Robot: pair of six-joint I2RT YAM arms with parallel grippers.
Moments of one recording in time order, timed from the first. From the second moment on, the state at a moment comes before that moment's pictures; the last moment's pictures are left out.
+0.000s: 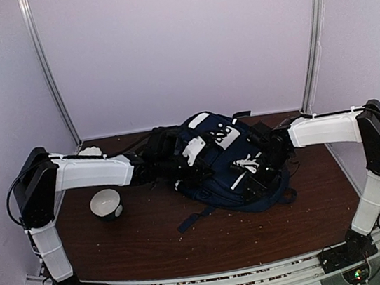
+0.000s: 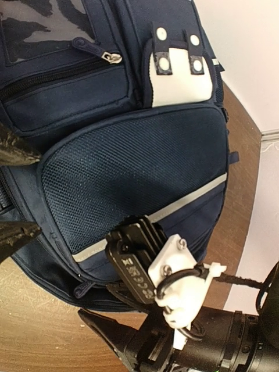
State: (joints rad) left arm -0.86 1.89 1.28 0.04 0.29 0.16; right arm 0.60 1.74 1.18 -0.79 -0.46 -0.12
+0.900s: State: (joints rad) left arm -0.90 1.87 1.18 0.16 0.23 0.13; right arm 0.55 1.76 1.21 -0.74 -0.39 0.09
